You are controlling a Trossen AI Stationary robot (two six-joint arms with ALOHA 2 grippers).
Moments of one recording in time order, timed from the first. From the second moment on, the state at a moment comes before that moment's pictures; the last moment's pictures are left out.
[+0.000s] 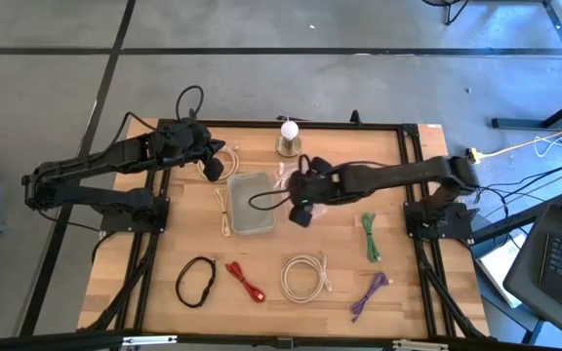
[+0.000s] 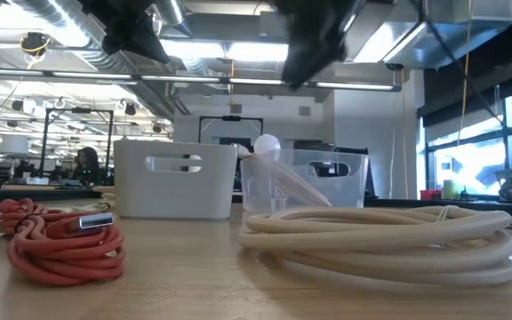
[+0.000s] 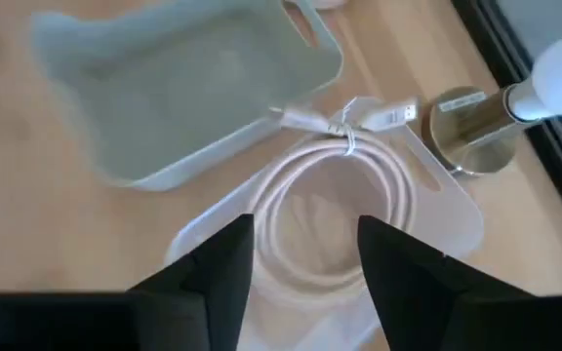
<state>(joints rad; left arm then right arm) 0.31 0.88 0.91 -0.57 -0.34 -0.17 0.13 1.72 1.52 -0.87 0.38 0.36</state>
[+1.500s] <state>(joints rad) 0.35 1.28 0.91 -1.10 -0.16 0.28 0.32 1.46 1.52 -1.13 0.14 0.46</state>
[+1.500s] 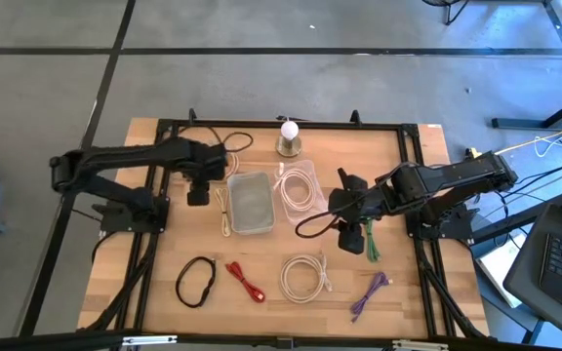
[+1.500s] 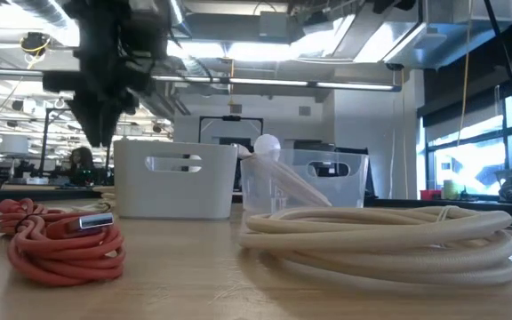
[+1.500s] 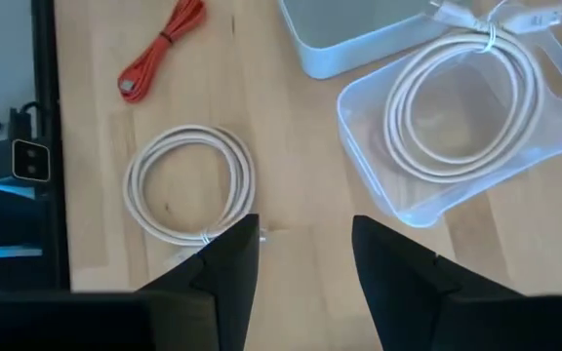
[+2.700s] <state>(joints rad) 0.63 1.48 0.68 -0.69 -0.07 0.37 0.31 1.46 1.52 -1.26 0.22 0.46</state>
